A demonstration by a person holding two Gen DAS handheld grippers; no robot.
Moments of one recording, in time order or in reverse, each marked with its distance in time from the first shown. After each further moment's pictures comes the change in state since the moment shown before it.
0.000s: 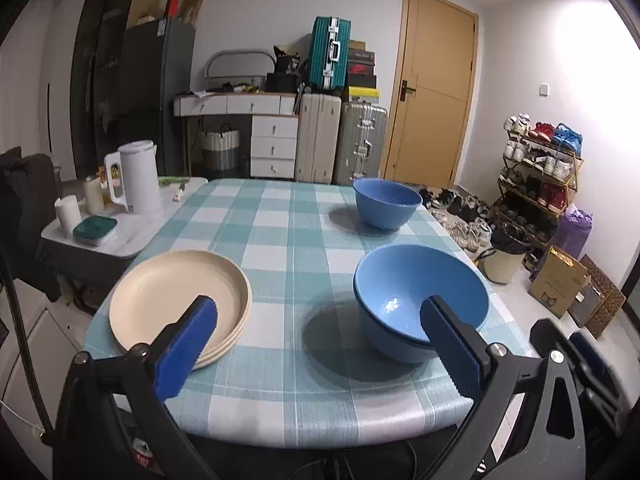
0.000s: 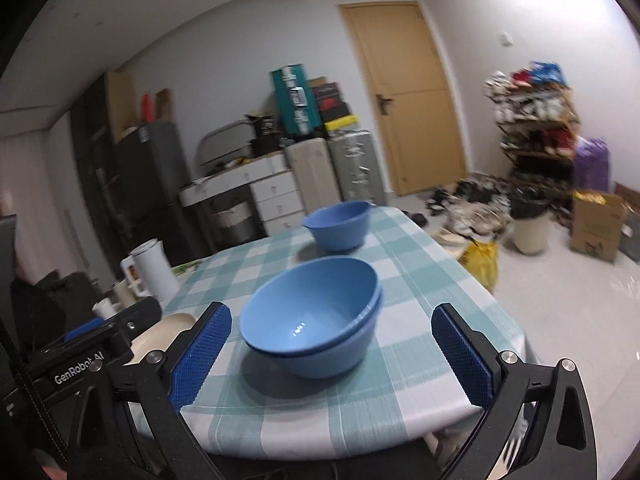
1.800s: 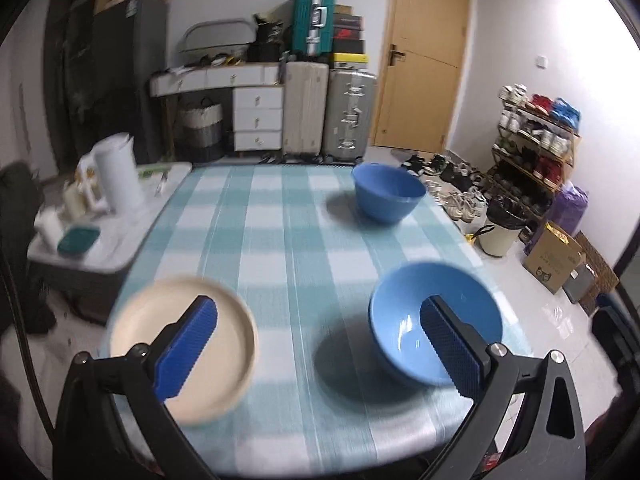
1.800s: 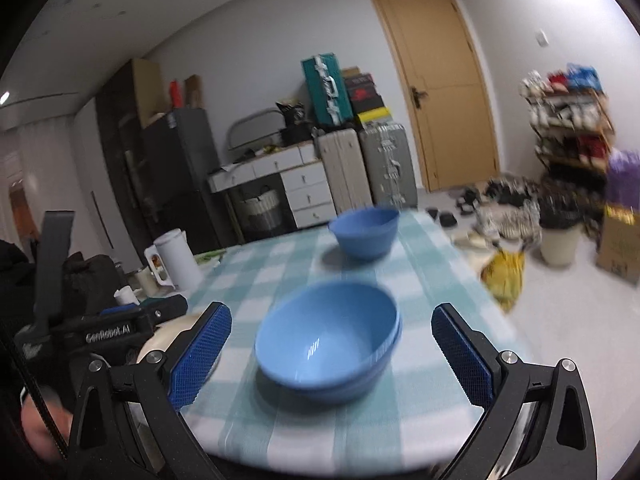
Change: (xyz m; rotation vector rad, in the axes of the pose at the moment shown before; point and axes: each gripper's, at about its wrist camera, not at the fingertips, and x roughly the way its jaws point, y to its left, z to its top) left arm 0.047 0.012 0.086 0.074 0.149 -0.060; right arm 0.025 0.001 0.075 -0.150 0.025 0.153
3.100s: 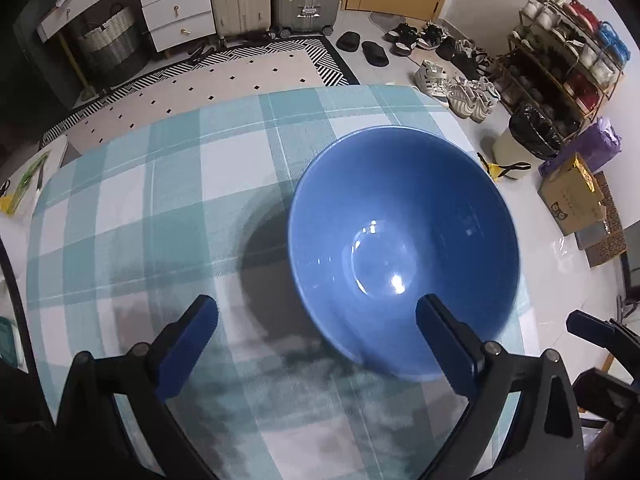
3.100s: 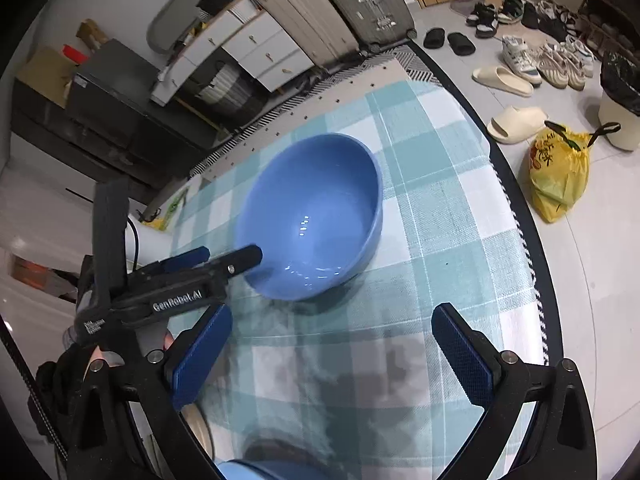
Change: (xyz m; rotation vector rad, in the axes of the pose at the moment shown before) left arm 0.398 -0.071 0.172 0.089 0.576 -0.065; right arm 0.409 -0.173 0.124 0.348 0.737 0.095
